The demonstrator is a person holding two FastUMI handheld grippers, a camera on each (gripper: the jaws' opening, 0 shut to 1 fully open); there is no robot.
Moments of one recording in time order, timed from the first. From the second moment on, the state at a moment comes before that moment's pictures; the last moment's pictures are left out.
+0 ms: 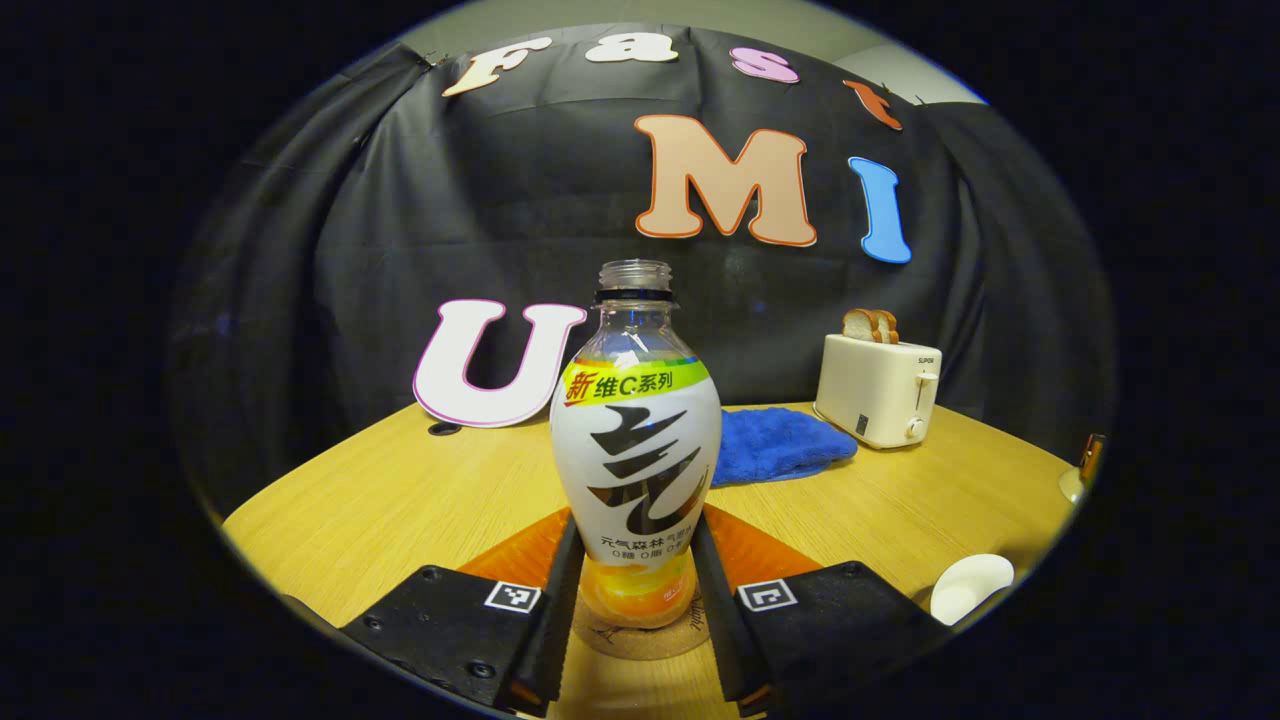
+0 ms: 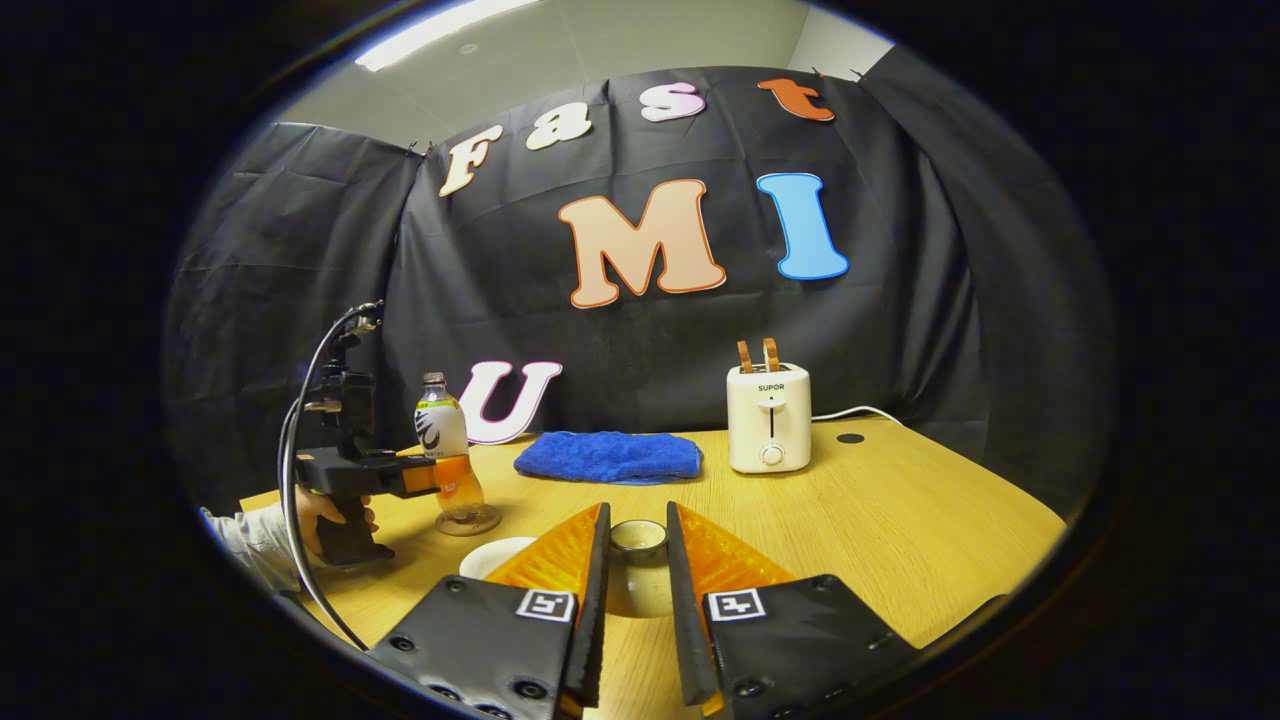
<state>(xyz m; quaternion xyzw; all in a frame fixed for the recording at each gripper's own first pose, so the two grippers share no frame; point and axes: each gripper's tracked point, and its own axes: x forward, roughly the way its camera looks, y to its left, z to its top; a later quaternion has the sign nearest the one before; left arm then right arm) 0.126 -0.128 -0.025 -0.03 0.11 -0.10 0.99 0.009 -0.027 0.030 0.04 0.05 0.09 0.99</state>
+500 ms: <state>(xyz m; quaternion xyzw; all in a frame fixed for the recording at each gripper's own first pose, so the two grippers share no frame) 0.118 -0.125 -0.032 -0.03 0.12 -0.10 0.99 0.009 -0.020 0.024 0.04 0.06 0.10 0.99</state>
